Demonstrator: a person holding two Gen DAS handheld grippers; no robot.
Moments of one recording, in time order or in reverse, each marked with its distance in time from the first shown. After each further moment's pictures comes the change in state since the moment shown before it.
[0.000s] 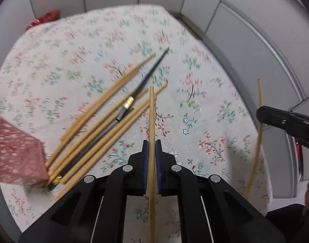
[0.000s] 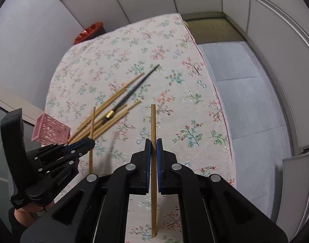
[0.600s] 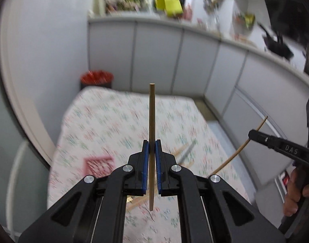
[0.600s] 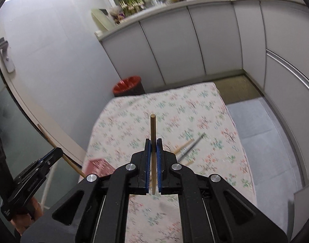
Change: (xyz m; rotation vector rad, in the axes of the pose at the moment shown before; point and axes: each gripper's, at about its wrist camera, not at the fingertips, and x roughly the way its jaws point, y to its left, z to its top) left arm -0.193 0.073 -0.032 -0.172 -0.570 0.147; right arm -0.109 0.099 0.018 -0.073 -0.405 0.158
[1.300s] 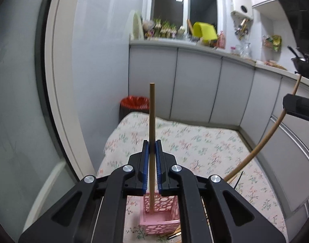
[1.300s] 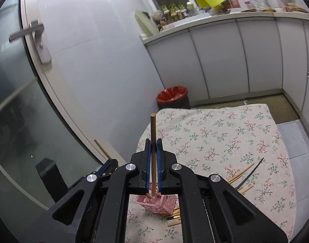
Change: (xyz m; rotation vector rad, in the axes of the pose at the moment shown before) left arm 0.028 0.092 -0.004 -0.065 -0.163 0.218; right arm 0.066 0.133 0.009 -0.140 0.004 0.170
